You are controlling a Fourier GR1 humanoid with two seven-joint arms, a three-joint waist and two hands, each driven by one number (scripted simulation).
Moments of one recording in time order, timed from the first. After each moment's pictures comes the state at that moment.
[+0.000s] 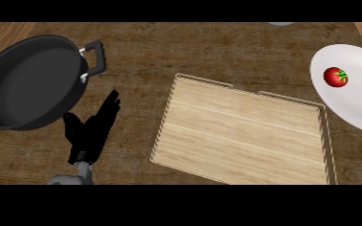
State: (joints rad) left arm -0.02 0.11 -0.12 -1.47 0.12 0.05 0.19; right arm -0.71 -0.85 -0.29 -0.13 -0.03 0.39 -0.78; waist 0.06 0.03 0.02
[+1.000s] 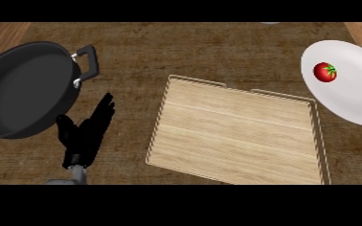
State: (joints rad) left arm 0.01 0.12 -0.10 -1.49 0.13 0.06 0.21; right arm -0.46 -0.98 -0.21 -0.28 0.03 0.50 -0.82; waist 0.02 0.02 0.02
